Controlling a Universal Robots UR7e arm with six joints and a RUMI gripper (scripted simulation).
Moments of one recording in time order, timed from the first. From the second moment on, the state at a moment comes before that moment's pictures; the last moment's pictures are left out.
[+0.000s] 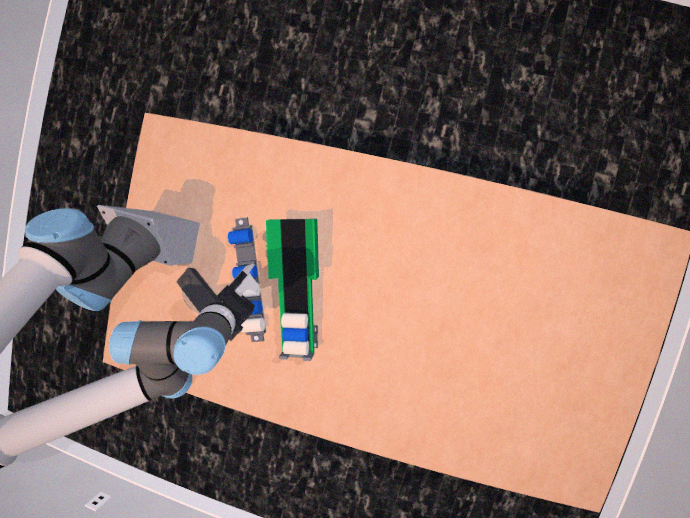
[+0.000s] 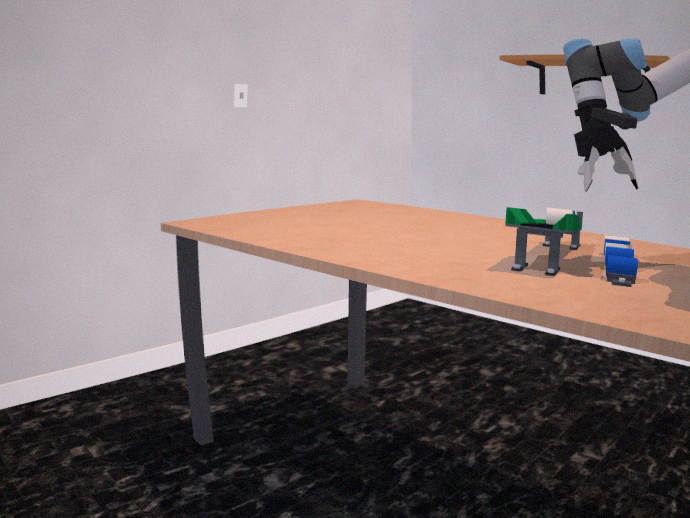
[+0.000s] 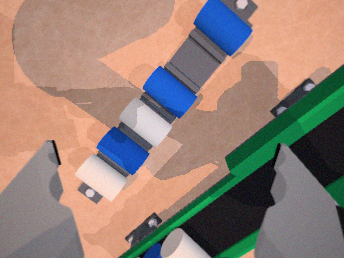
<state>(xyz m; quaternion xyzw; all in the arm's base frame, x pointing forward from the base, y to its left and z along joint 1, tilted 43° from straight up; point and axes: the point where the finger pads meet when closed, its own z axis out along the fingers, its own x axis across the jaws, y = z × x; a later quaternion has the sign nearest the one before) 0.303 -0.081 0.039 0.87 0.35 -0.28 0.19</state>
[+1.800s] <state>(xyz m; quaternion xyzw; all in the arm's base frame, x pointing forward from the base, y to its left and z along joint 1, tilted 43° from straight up) 0.309 -0.213 0.103 0.93 0.10 -0.09 0.35</state>
